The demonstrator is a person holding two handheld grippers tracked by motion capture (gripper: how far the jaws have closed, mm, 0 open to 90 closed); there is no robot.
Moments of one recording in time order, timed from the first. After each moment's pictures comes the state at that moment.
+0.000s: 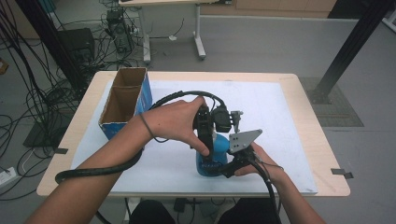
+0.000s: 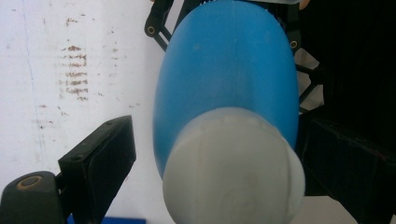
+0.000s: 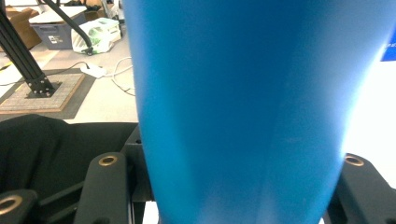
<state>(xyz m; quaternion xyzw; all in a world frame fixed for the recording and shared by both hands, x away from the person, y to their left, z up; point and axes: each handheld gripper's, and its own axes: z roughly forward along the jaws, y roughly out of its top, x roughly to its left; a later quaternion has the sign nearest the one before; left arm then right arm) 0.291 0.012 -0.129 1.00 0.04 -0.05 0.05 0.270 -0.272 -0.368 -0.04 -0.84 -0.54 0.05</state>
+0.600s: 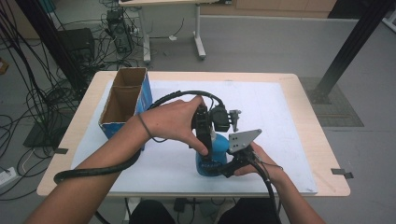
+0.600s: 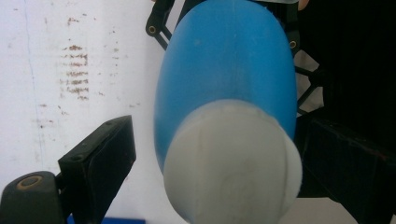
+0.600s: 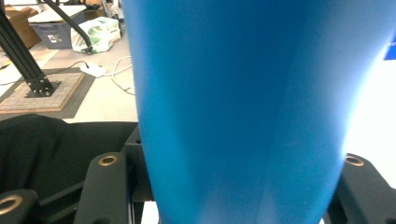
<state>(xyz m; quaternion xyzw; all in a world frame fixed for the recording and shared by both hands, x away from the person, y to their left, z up) 0.292 0.016 -0.129 1.00 0.05 -0.05 0.05 0.270 -0.271 -0.369 -0.04 -0.84 -0.54 0.05</state>
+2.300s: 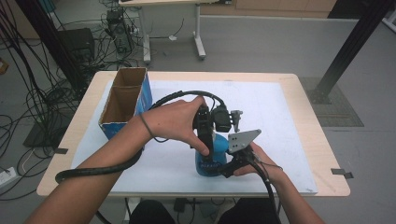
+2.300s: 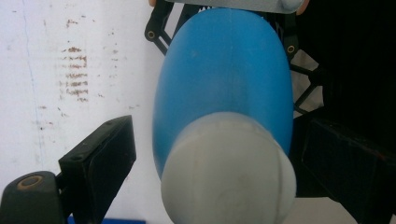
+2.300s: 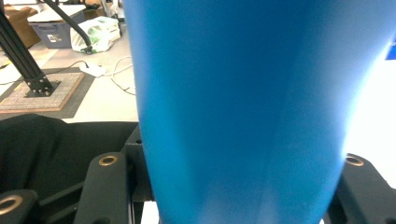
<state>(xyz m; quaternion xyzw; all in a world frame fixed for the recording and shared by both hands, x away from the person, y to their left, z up) 0.291 0.013 -0.129 1.00 0.05 -0.05 0.06 0.270 -0.270 -0.368 -0.04 -0.84 -0.54 0.05</state>
